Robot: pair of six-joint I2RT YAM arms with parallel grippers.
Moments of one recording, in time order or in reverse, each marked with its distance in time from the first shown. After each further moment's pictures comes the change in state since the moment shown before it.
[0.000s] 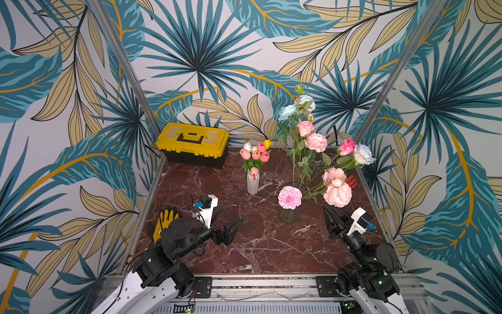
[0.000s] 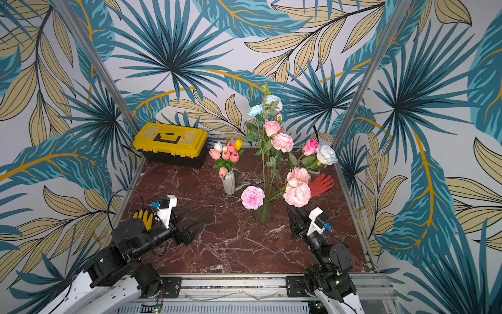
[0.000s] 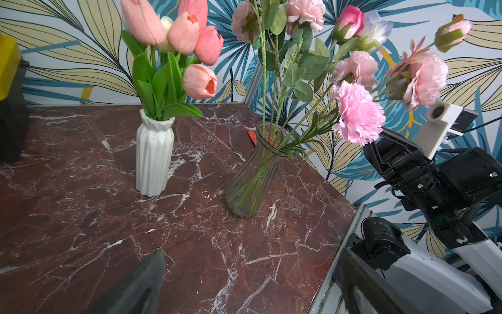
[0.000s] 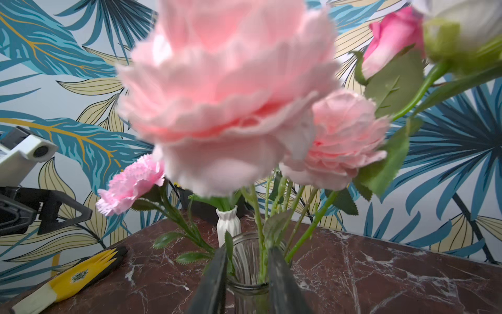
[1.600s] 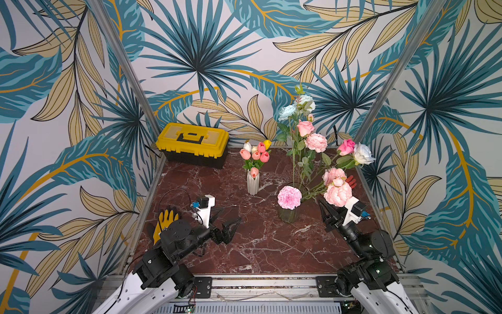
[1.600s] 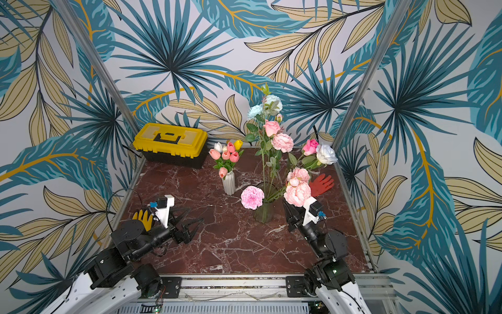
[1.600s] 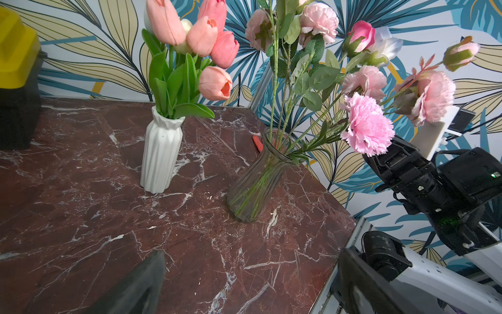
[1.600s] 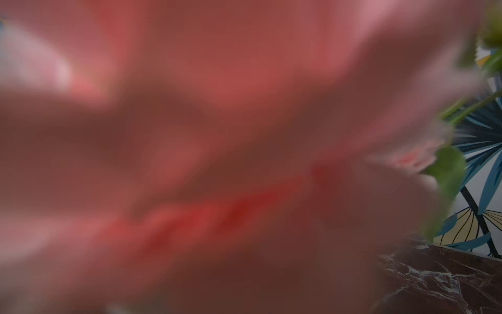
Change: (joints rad) left arm 0.000 -0.021 -0.023 0.013 -0.042 -0.060; right arm 0.000 0.249 0.078 0.094 -0.005 -0.019
